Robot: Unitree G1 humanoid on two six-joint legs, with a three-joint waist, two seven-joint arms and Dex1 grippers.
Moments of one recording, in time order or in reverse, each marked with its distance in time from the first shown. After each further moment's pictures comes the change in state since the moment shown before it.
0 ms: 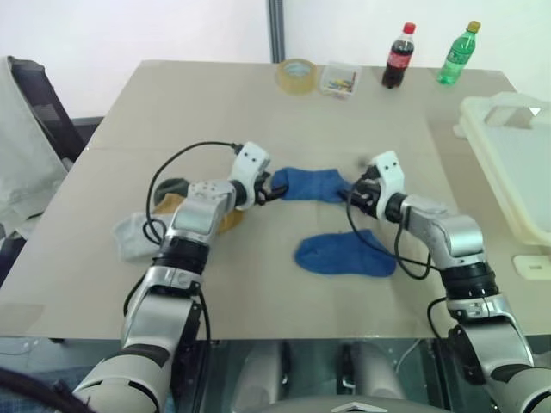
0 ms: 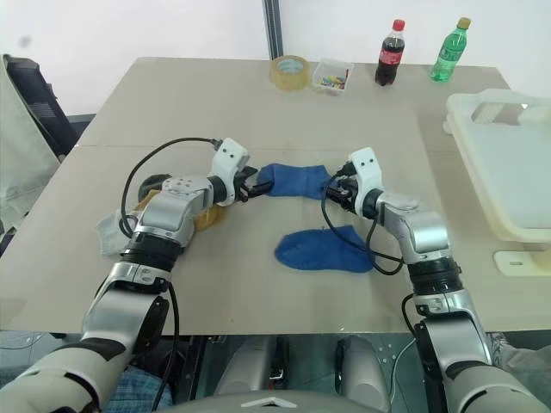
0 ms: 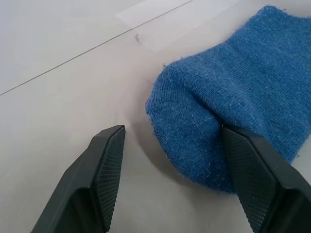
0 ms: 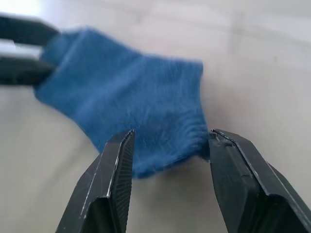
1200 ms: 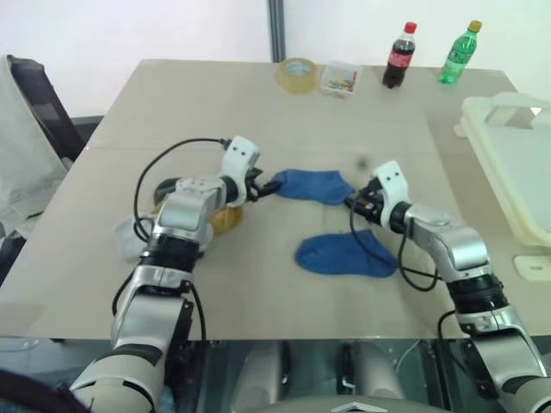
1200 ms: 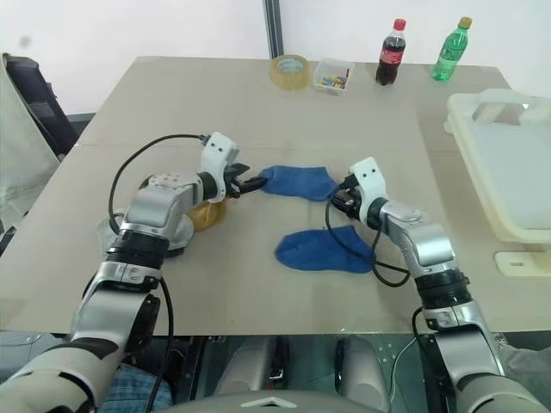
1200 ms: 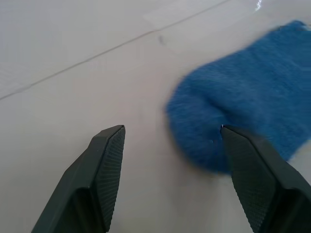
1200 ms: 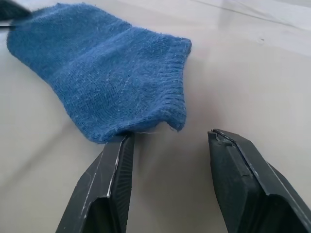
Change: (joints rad) left arm -0.002 0.030 0.021 -0.037 -0.067 0.089 0.008; right arm 0.058 -0.039 0.052 -0.035 -0.014 -0.071 -0.046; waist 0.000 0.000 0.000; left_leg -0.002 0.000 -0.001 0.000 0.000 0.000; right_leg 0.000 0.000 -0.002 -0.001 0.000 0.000
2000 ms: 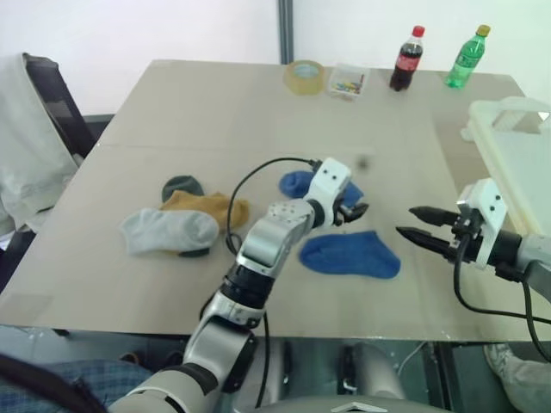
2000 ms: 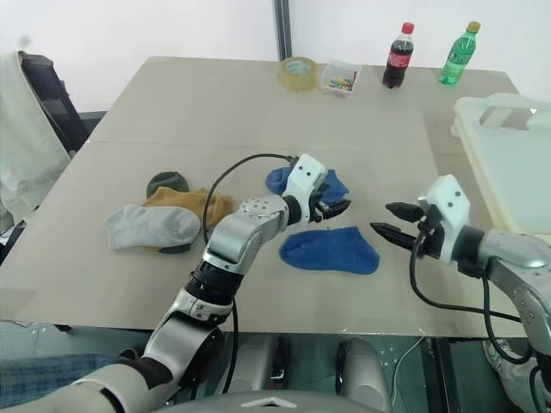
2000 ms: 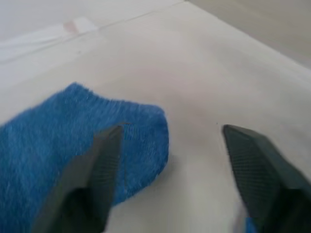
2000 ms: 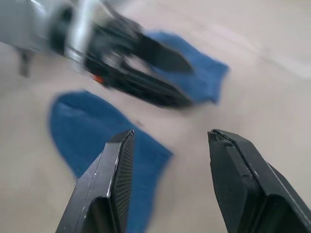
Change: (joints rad) left arm 0.113 -0.408 -0.142 -0.371 0.011 0.222 0.221; right arm 0.472 -0.498 -0.325 -0.592 0.347 0.073 0.266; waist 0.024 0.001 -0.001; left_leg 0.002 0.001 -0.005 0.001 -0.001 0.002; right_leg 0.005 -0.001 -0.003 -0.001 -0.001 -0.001
